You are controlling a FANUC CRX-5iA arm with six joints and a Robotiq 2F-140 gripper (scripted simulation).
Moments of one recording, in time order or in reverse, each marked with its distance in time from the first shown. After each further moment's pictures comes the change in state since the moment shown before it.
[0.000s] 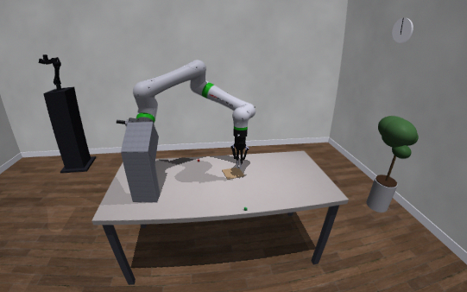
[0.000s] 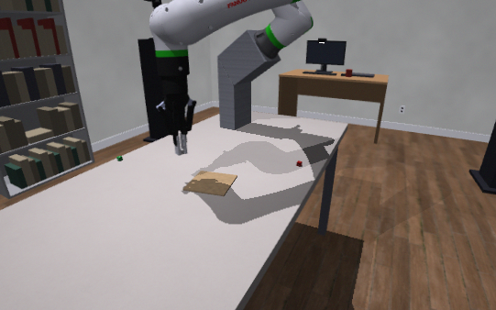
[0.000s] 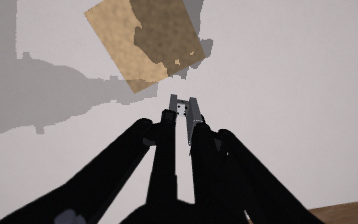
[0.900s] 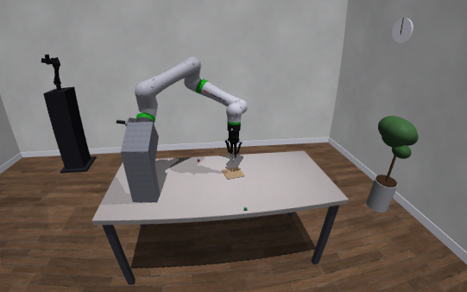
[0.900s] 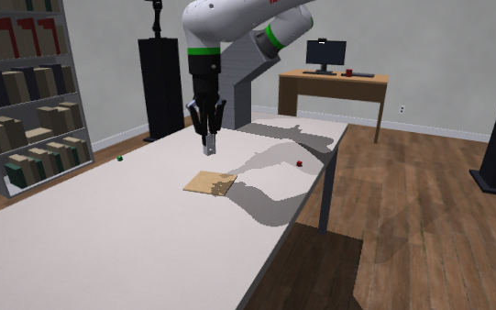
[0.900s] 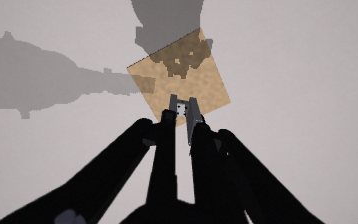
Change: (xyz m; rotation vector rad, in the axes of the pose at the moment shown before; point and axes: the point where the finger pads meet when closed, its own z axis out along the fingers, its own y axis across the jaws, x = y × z) arm 0.072 -0.065 -0.005 0.000 0.000 0.000
